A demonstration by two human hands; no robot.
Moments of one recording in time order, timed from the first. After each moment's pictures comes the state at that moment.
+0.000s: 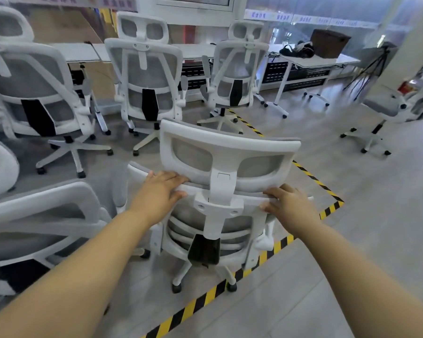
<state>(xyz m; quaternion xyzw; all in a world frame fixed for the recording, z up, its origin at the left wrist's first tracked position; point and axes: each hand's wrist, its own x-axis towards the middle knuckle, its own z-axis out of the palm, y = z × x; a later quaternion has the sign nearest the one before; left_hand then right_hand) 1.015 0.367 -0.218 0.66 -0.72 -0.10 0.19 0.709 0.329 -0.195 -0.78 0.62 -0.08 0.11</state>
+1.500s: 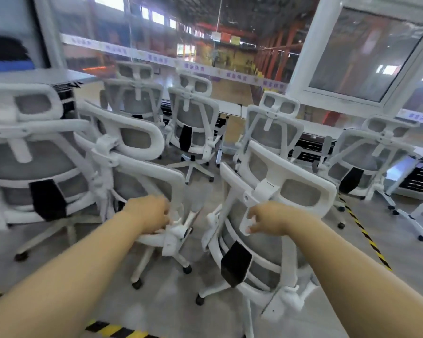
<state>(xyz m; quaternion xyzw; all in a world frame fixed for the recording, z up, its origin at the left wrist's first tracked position) 0.982 0.535 -0.146 0.91 -0.40 -0.11 0.00 0.802 0.321 -0.091 -0.95 0.23 0.22 0.02</state>
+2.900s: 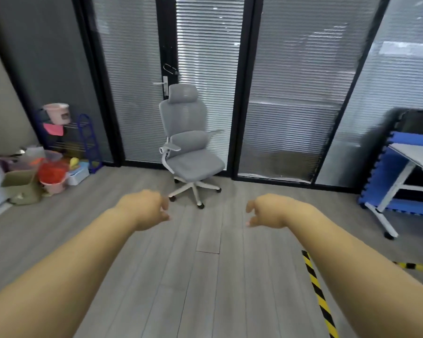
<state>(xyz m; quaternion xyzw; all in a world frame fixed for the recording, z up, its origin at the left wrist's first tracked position) 0.898 1.548 -0.099 0.92 0.38 -0.06 0.04 1.128 1.375 -0.096 -0.84 -0.51 0.16 -0.09</state>
